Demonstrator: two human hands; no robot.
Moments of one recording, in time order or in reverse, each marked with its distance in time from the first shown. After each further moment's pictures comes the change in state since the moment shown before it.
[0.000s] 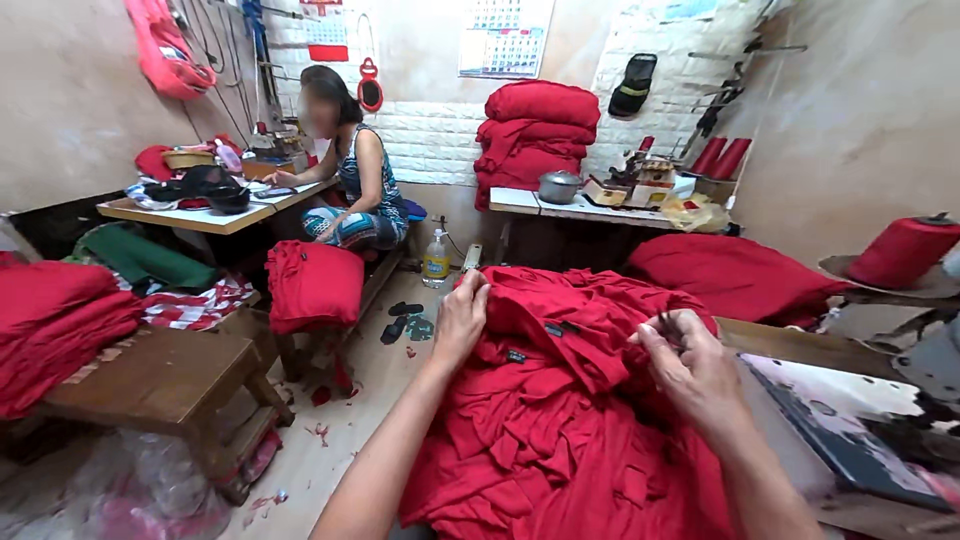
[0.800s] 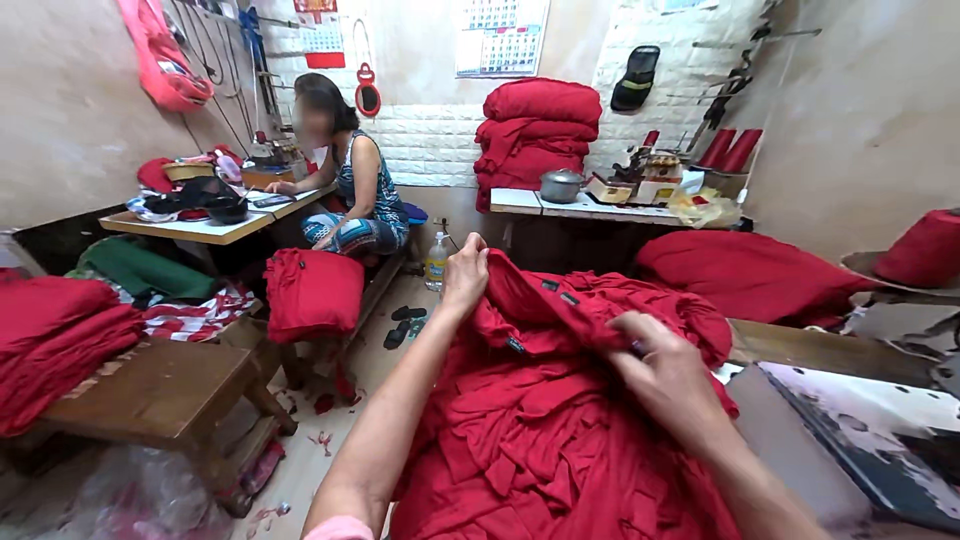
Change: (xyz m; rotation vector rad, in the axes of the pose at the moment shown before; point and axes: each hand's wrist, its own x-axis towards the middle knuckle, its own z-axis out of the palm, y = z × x) left_hand 0.090 -0.017 0.021 0.165 -0.023 0.013; right_hand 0.021 0.005 0.022 -0.060 -0.103 -0.197
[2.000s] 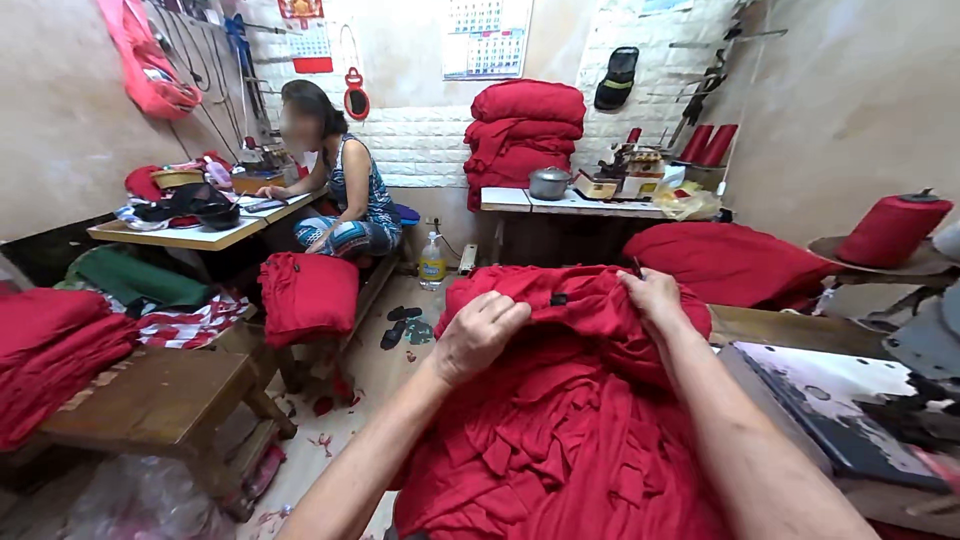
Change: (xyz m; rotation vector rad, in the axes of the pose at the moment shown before) left_hand -0.095 0.044 -0.022 0.100 0.228 0.911; right_hand 0.082 0.131 0.022 0.029 0.118 0.647
